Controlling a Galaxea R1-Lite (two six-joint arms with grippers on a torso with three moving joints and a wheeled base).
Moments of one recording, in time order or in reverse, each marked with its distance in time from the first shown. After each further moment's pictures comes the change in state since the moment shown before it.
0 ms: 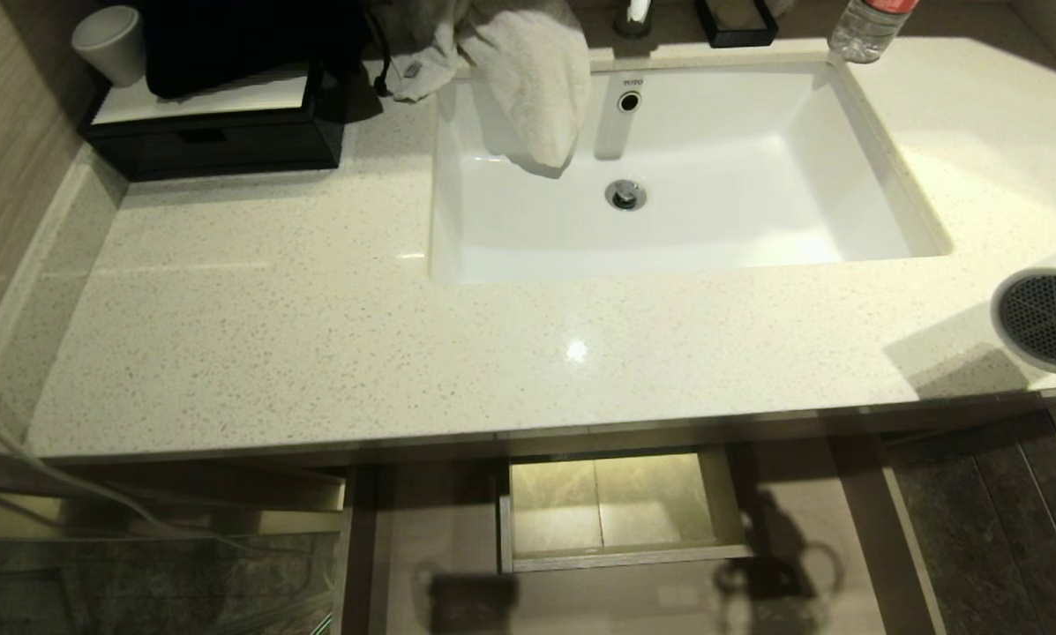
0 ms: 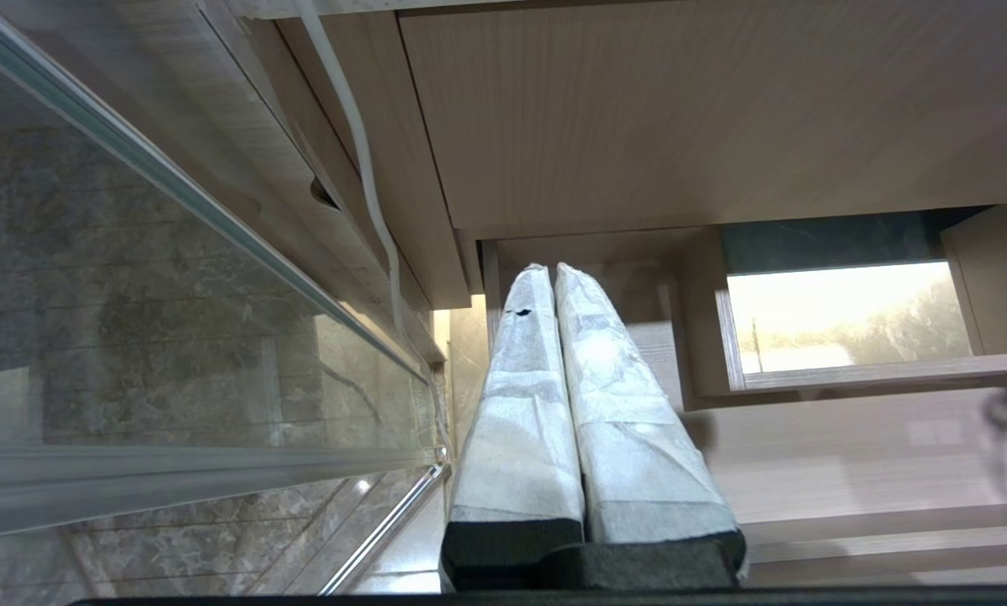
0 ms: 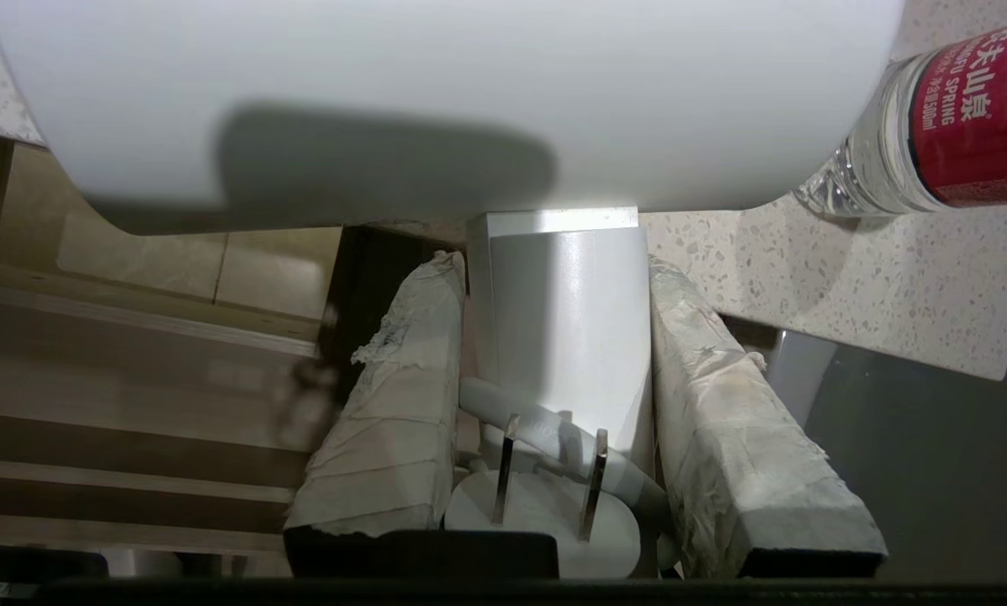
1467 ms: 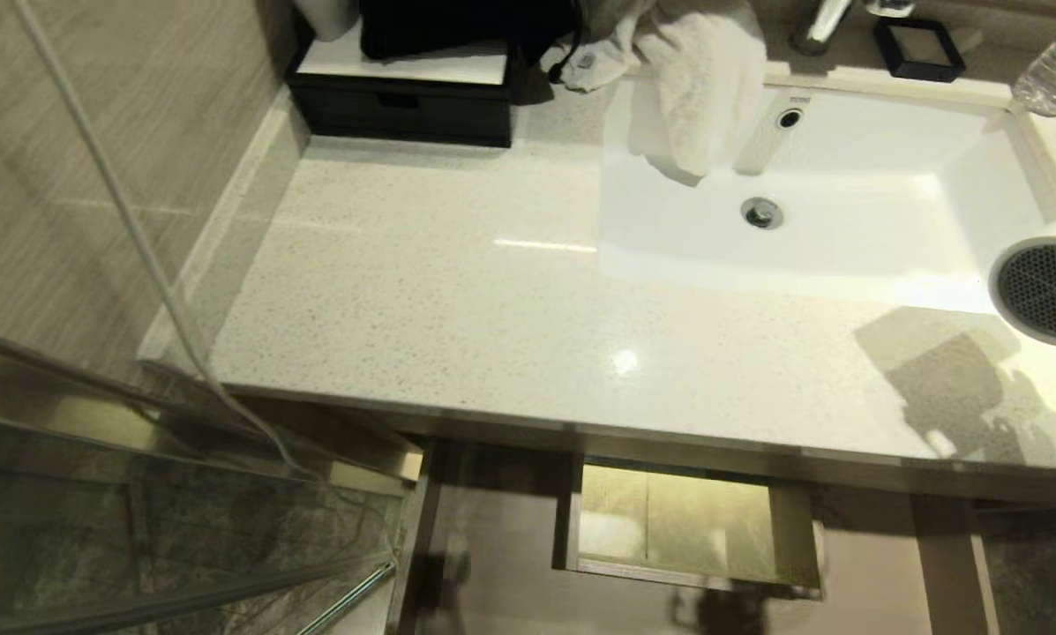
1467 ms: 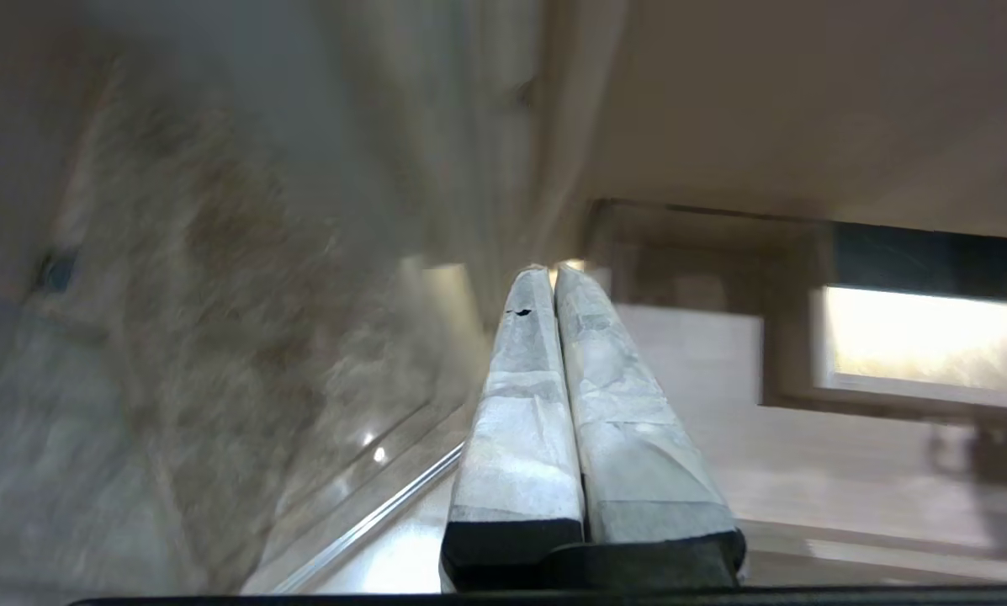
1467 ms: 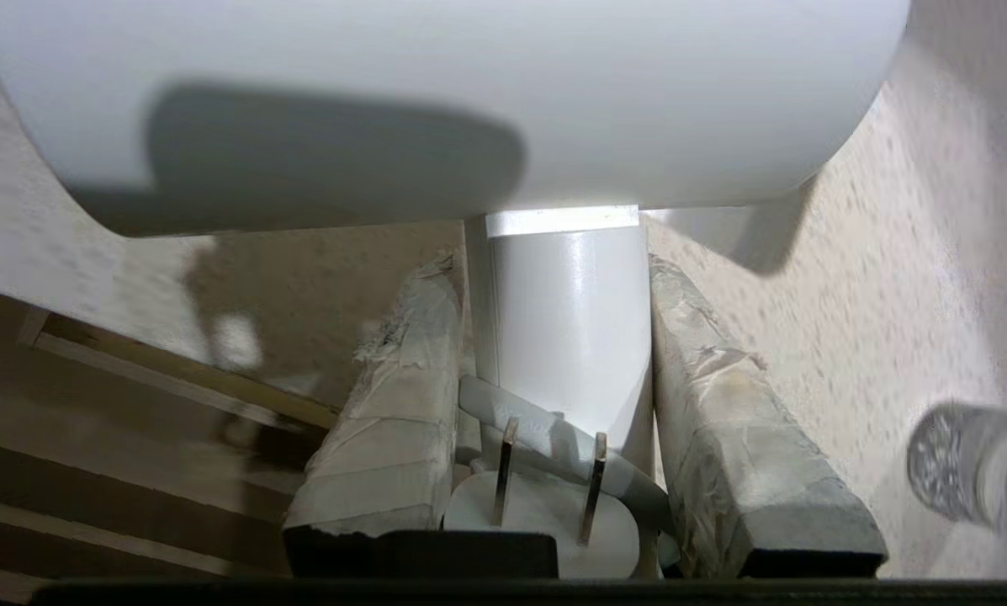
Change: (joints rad) left arm 0.000 0.000 0.000 0.000 0.000 0.000; right arm 0.004 0.014 -0.024 -0.038 0.018 -0.002
